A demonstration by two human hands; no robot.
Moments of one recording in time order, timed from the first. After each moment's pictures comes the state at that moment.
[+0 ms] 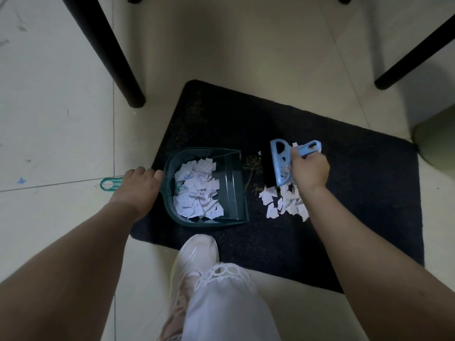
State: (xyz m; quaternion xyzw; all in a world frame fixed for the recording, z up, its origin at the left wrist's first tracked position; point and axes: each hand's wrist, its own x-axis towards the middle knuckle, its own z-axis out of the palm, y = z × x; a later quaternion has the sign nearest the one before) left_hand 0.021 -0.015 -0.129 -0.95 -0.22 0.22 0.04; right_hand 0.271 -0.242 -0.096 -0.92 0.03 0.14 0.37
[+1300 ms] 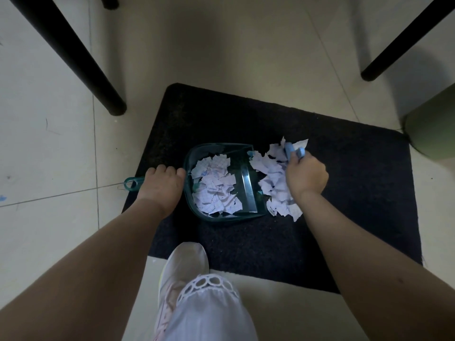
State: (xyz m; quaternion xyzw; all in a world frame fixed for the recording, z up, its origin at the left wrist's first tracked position) left_hand 0.095 -0.068 -0.121 -0.95 -0.20 0.23 0.08; right_hand 0.287 -0.271 -0.109 -0.98 -0.05 0.07 0.18
